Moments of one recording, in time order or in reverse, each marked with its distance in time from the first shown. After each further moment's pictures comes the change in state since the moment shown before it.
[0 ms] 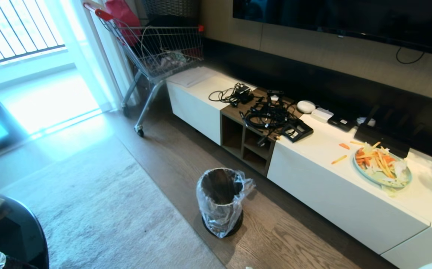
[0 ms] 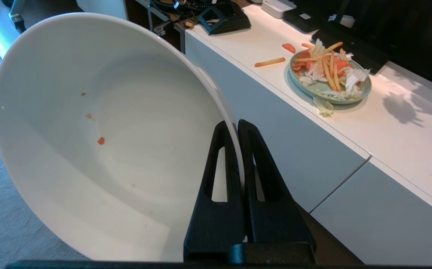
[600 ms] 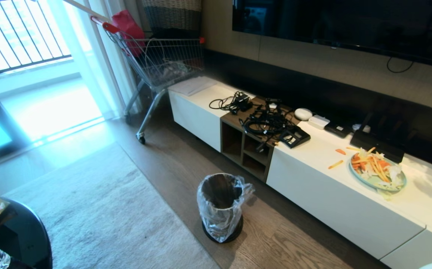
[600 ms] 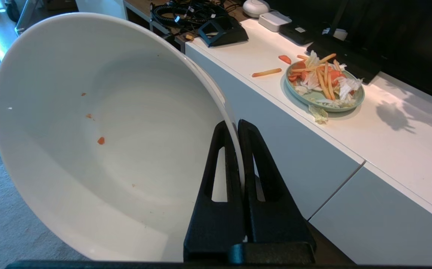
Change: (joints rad) left arm 0.000 0.000 0.000 0.000 0.000 -0.001; right arm 0.000 0.000 0.000 0.000 0.000 0.000
